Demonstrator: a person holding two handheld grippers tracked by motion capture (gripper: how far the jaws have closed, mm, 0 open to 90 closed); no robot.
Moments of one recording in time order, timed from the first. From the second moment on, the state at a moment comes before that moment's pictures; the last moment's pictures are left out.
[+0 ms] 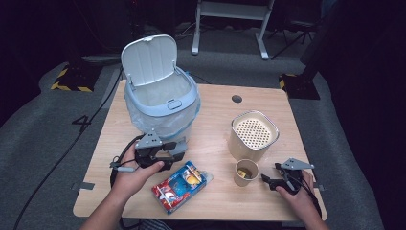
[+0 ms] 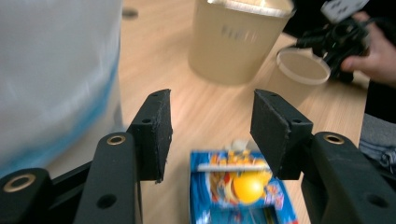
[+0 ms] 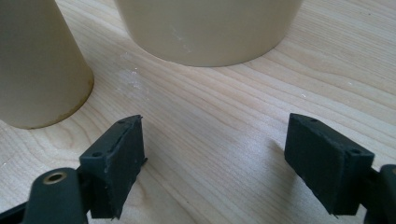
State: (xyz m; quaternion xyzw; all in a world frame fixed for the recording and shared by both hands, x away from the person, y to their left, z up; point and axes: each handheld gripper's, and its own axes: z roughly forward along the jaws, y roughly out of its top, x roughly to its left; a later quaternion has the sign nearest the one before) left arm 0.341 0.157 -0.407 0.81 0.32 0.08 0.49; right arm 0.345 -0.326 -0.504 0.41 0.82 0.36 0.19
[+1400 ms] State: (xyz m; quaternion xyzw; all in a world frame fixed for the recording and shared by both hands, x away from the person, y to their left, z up) left arm 0.341 0.155 -0.485 0.86 0.37 -0.01 0.36; right arm 0.345 -0.326 -0.504 0.41 0.82 0.36 0.19
